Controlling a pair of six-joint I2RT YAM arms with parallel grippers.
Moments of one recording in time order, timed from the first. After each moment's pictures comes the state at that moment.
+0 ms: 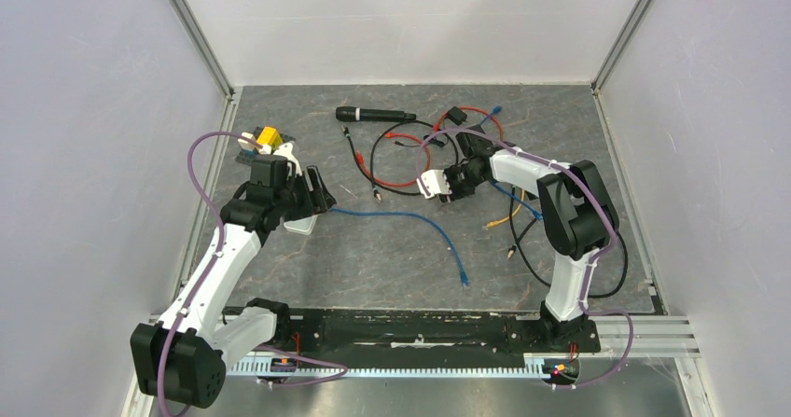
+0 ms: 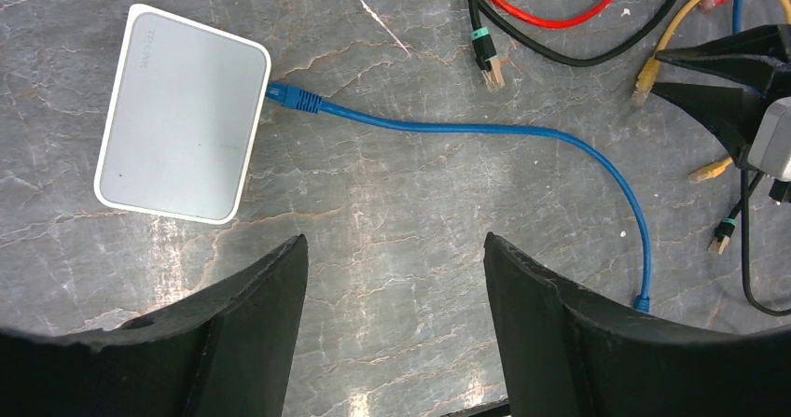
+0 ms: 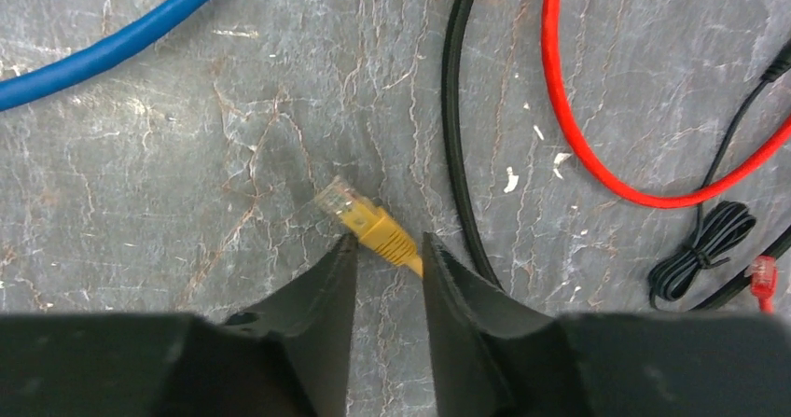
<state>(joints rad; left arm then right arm) -0.20 1.01 0.81 -0.58 0.14 -0.43 0.40 1.92 1.23 -0.51 -0.50 -1.50</state>
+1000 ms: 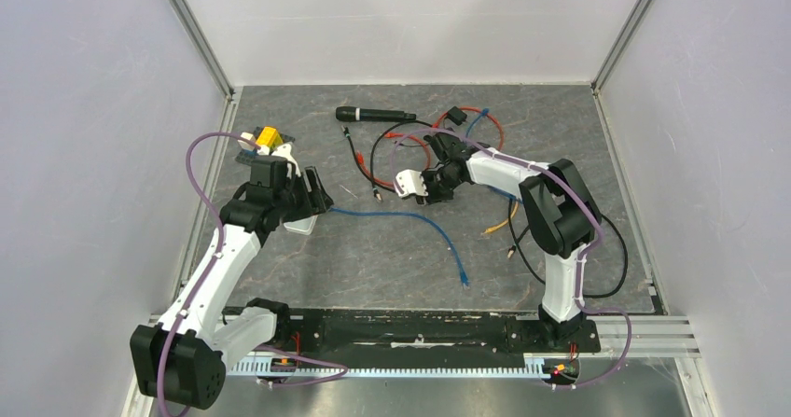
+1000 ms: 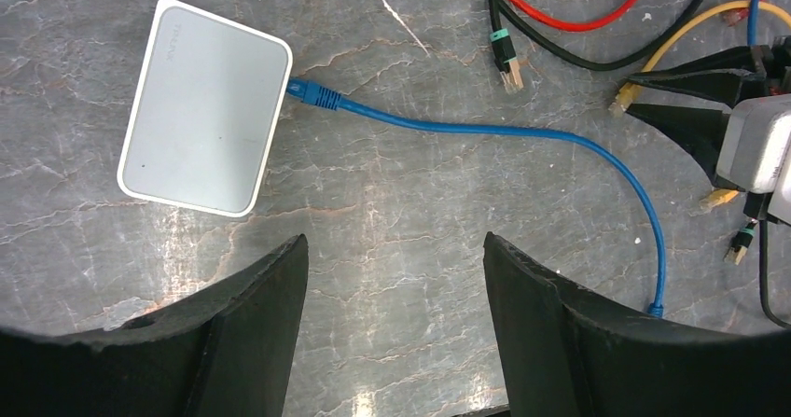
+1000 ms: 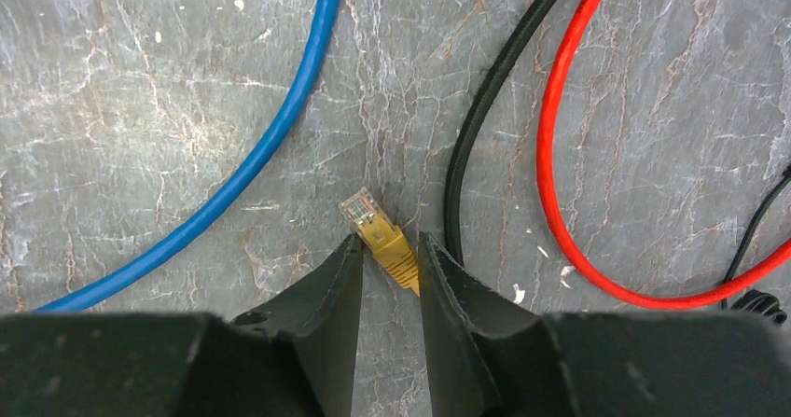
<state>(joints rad) -0.20 1.00 0.81 -0.59 0.10 -0.43 0.54 1.99 1.33 -0.53 -0.46 -1.28</state>
